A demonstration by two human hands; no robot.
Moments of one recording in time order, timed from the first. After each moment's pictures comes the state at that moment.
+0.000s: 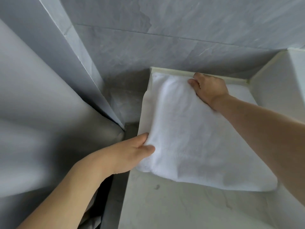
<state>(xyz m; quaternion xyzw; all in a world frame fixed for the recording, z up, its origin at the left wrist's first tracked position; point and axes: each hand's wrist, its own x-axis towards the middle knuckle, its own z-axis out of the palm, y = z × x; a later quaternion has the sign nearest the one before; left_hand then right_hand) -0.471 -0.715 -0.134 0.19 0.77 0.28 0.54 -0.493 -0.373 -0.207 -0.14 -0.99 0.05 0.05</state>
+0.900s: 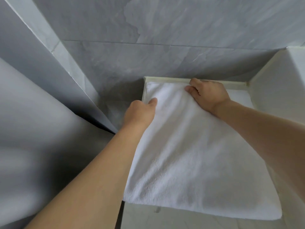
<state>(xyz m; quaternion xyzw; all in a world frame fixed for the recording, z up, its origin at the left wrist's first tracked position) -0.549 -0.599 -0.176 0.01 0.91 0.35 0.24 -0.491 -0.362 -0.216 -0.08 -0.99 0.07 0.12</state>
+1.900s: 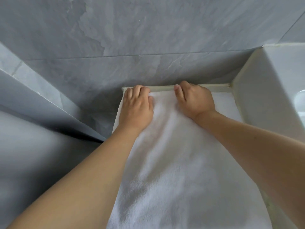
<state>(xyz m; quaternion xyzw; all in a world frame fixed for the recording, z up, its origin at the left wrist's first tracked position) -0.577 -0.534 -0.215 0.37 0.91 0.15 -0.06 -0.486 -0.363 -0.210 -0.20 -0.95 0.13 0.18</state>
